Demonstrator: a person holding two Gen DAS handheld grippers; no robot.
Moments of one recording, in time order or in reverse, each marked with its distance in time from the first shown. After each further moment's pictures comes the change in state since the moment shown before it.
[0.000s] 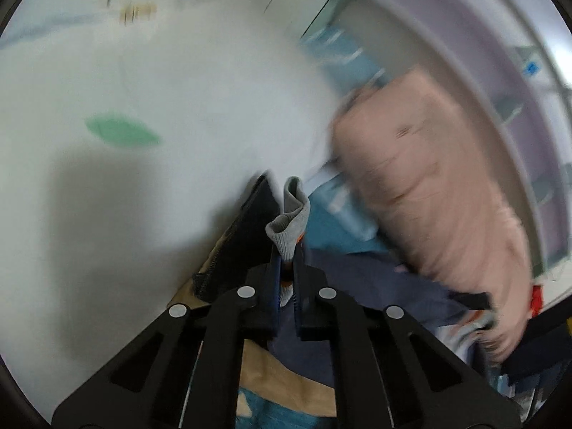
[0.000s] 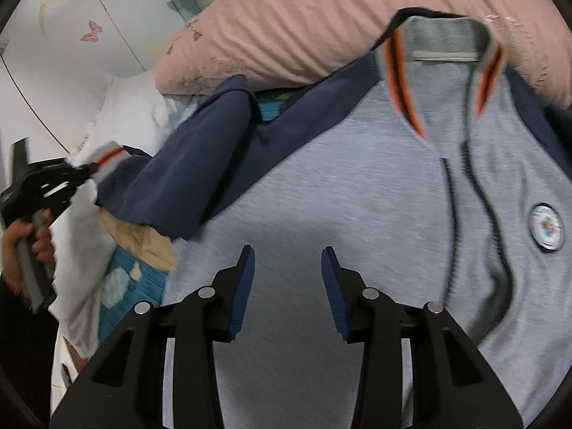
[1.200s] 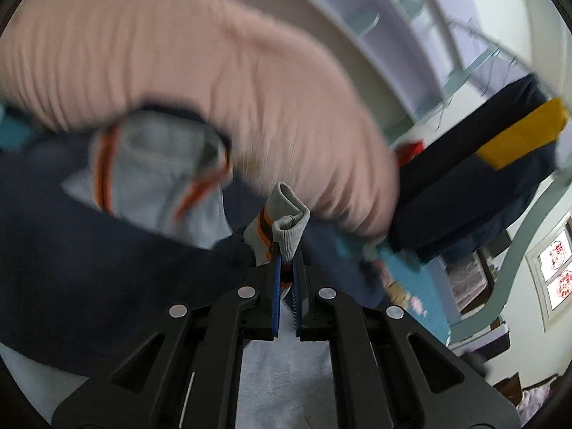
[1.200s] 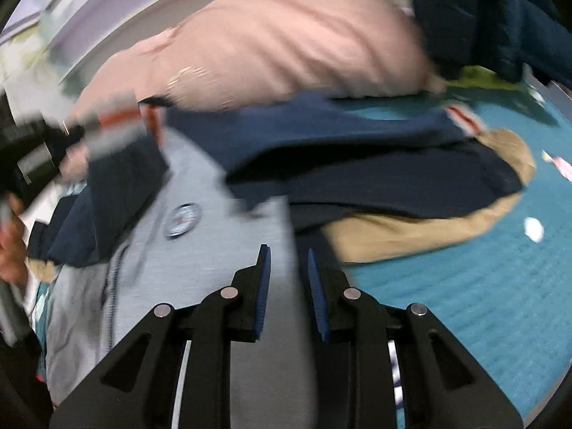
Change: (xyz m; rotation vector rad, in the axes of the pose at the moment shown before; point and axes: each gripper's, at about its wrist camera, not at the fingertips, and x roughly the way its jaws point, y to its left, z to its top) left arm 0.093 -0.389 -0.243 0.382 0.350 -0.536; right arm -0.207 -0.266 -0.077 0.241 -0.201 -0.364
